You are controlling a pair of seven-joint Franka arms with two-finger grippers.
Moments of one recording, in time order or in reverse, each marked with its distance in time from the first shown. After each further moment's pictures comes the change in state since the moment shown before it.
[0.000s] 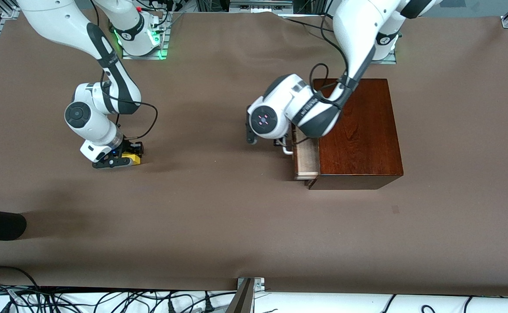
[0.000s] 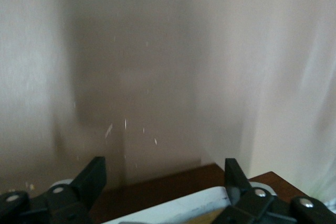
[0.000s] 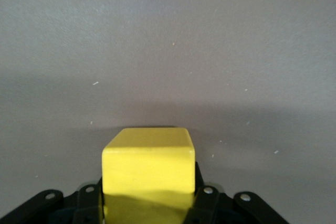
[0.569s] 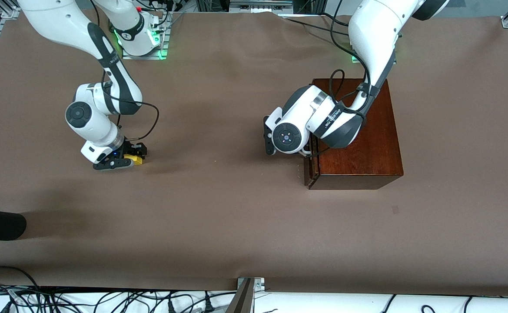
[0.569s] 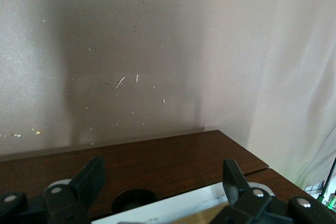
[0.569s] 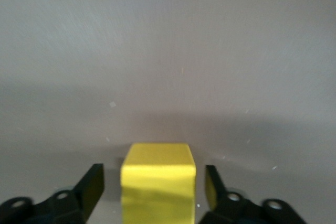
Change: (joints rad) left arm 0.068 -0.011 0.001 0.000 0.000 -0.049 0.009; right arm 0.000 -0.043 0.012 0.027 0.000 -0.009 0.001
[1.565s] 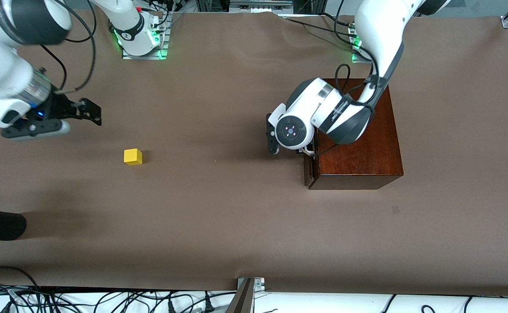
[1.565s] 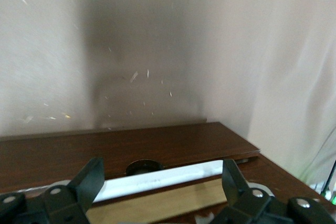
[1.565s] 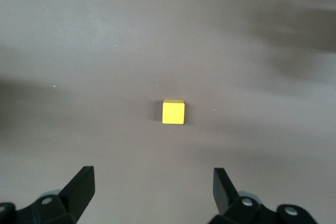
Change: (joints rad) left arm 0.016 -0.073 -0.011 0.042 -0.002 -0.026 -0.016; right arm -0.004 -0.336 0.001 0.501 0.000 -0.902 -0.005
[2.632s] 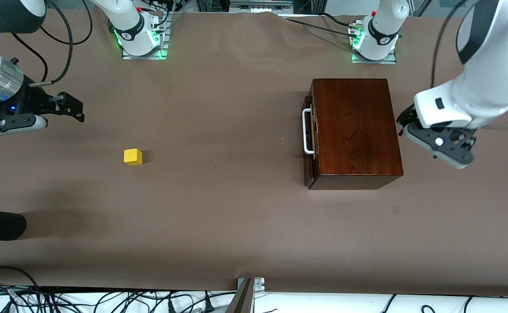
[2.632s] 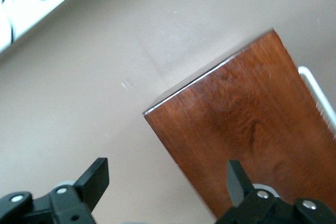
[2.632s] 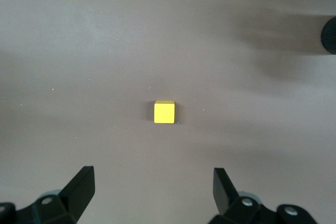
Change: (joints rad) left arm 0.317 -0.443 0.101 -0.084 0.102 0.018 -0.647; right arm -0.009 0.024 -0.030 0.081 0.000 -0.059 -0.021
